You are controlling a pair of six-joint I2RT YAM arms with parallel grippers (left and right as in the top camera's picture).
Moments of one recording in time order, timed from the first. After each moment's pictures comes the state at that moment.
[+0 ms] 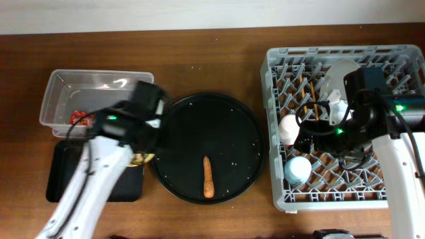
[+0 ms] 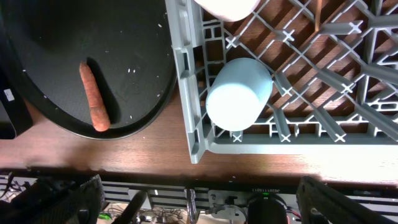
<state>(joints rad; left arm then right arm) -0.31 1.40 1.29 -1.21 -0.03 -0.26 0.00 1.36 1.52 -1.62 -0.23 0.17</state>
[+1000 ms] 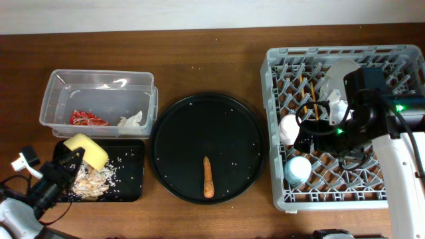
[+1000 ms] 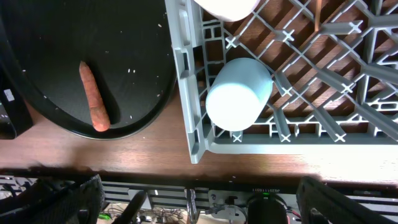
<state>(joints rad) 1.06 1.37 0.80 -1.00 1.37 0.35 0.00 1.36 1.52 -1.62 -0.23 0.17</state>
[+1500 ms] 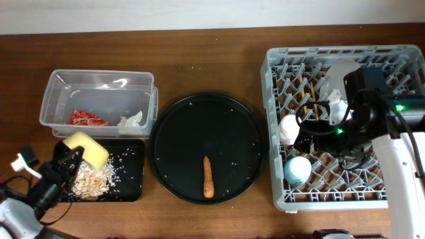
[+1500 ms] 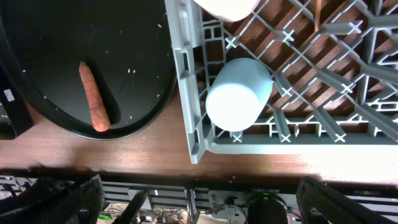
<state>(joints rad) 1.05 1.37 0.80 -1.02 1.42 0.35 0.00 1.36 1.52 -1.62 -0.23 0.17</state>
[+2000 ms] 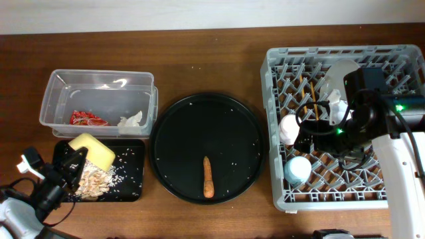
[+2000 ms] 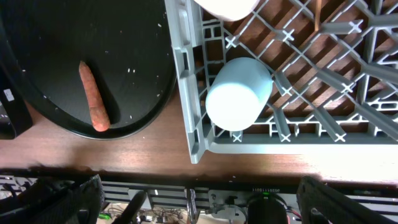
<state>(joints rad) 1.05 1.37 0.79 -1.13 1.46 0.37 0.00 1.36 1.52 -1.62 -0.23 0.17</state>
